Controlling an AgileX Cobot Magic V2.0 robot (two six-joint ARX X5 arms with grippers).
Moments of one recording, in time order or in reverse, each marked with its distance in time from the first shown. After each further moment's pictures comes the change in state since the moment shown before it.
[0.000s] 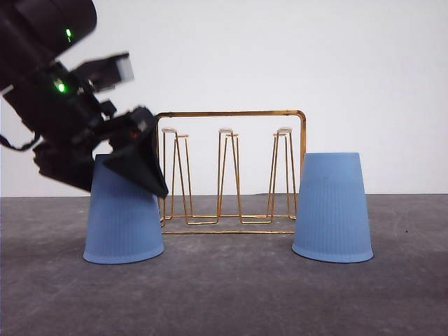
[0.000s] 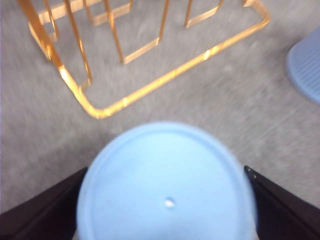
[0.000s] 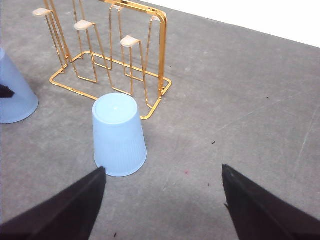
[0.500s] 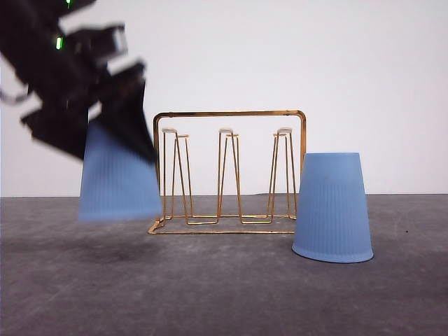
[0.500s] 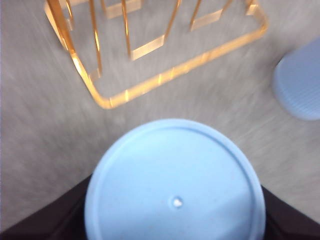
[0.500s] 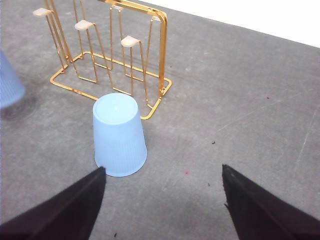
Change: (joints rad) left_arx 0.000 -0.092 0.246 -0.399 -0.003 -0.077; right_arx 0.000 0.000 0.000 0.000 0.000 0.000
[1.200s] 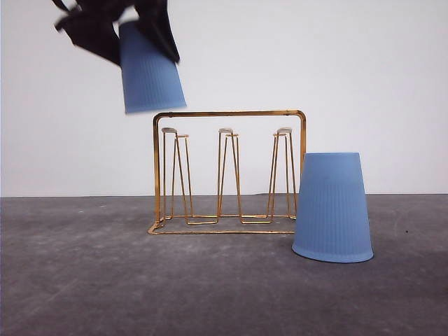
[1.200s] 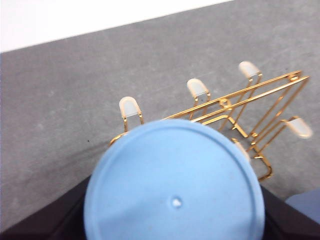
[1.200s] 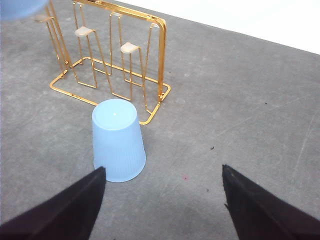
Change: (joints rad) left_arx 0.000 0.099 0.262 0.133 -0.148 0.000; right_arx 0.000 0.000 0.000 0.019 0.000 0.000
